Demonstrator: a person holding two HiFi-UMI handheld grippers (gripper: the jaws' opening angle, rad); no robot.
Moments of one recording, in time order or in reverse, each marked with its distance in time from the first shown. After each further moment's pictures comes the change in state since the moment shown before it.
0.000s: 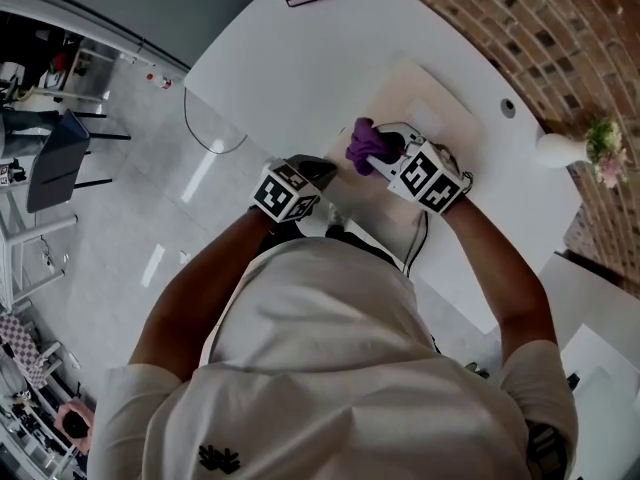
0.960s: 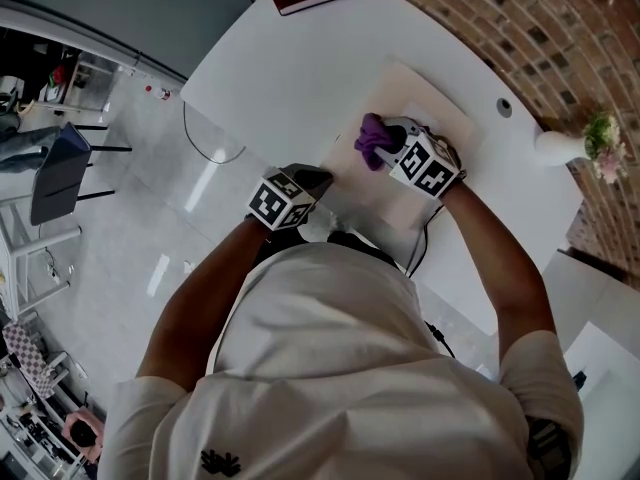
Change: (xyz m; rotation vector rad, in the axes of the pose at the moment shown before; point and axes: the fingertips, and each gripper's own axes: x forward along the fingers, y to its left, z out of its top) left arm 0.004 -0.003 -0.004 0.011 0.023 -0.025; right arm 0.018 -0.042 -0.053 -0.037 0.084 -0.062
